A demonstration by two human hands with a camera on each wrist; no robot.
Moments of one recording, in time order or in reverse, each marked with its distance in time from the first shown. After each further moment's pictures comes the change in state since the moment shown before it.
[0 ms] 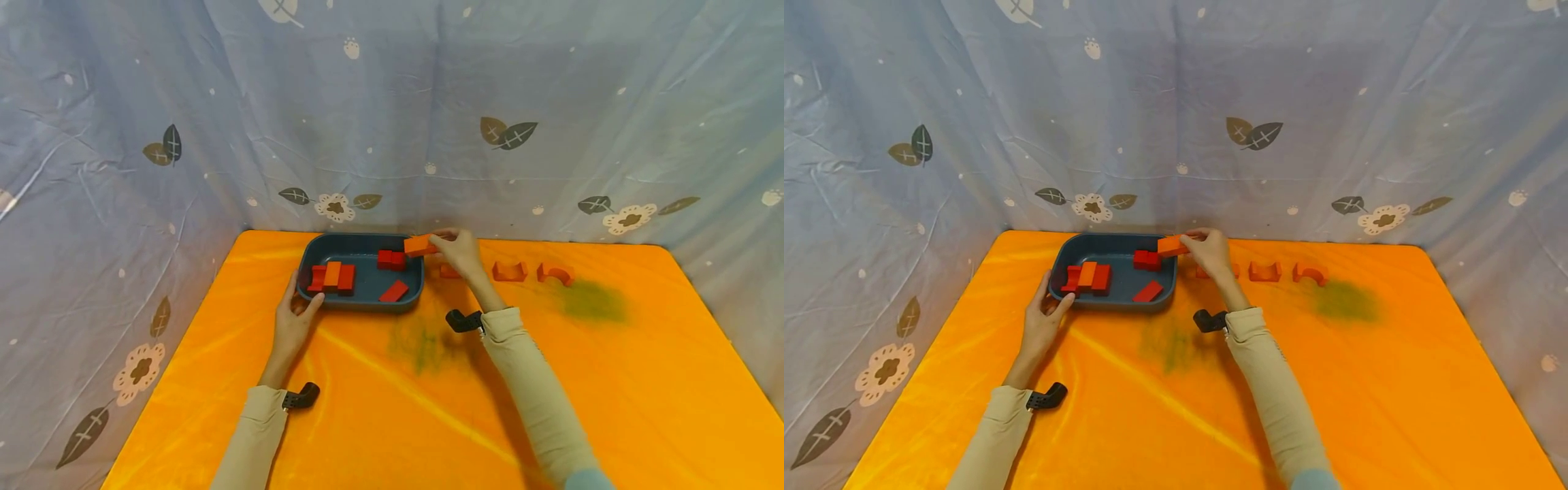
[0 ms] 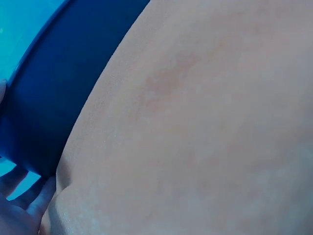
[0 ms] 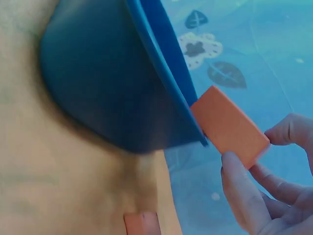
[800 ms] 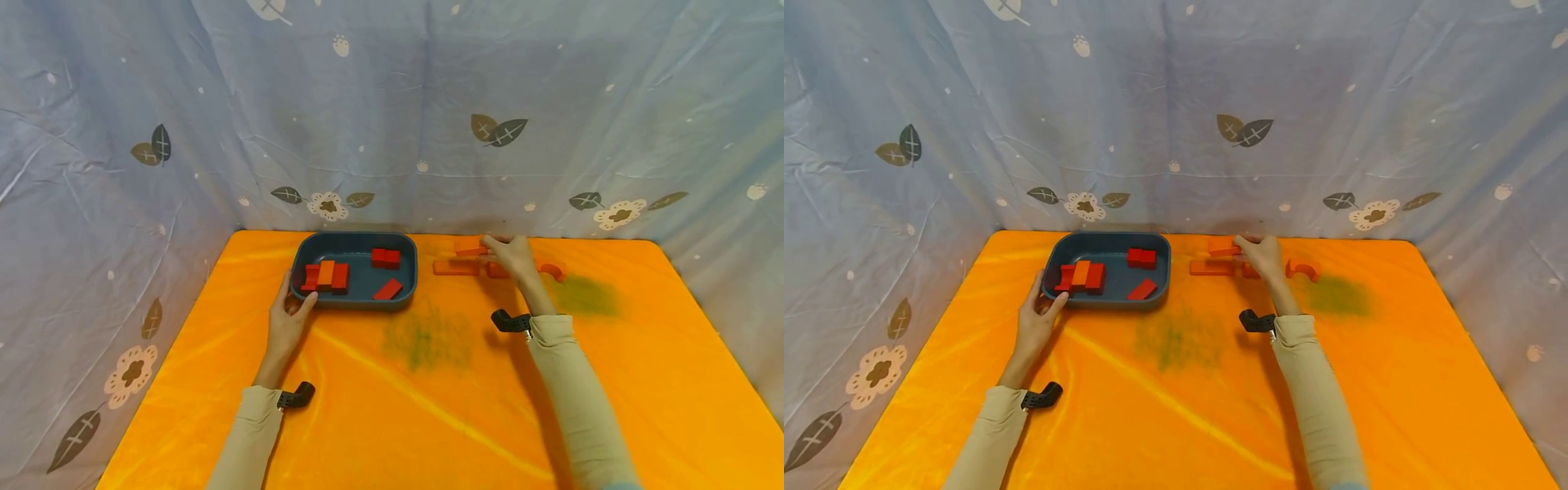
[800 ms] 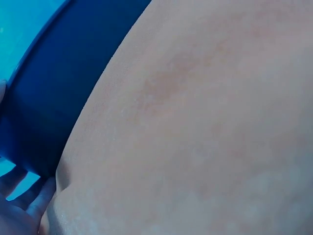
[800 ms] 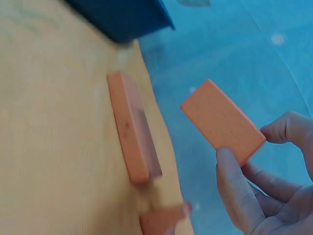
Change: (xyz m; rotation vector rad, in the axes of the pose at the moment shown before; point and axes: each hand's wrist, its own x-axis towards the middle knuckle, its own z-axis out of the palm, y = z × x) left_hand -0.002 0.002 0.002 0.007 0.017 -0.022; right_hand -0.014 0.025 -0.097 0.036 0.060 0.075
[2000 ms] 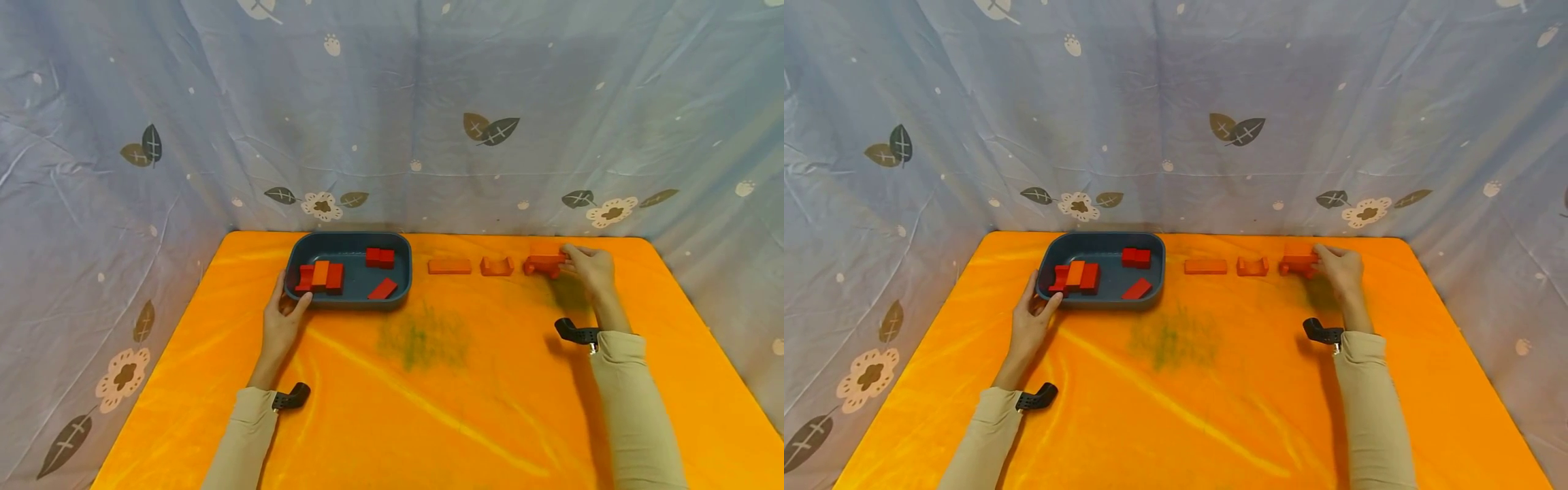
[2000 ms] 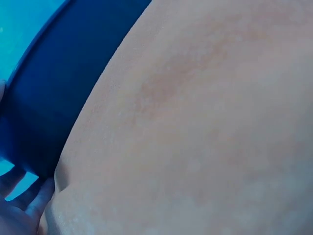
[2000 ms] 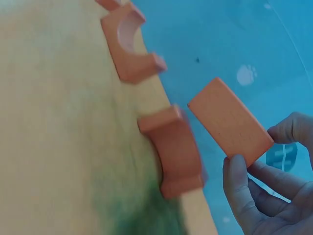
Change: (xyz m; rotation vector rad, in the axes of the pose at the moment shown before) left_hand -0.001 0.002 0.001 0.012 -0.006 -0.012; right_hand -0.026 0.028 -0.129 0.193 0.246 0.061
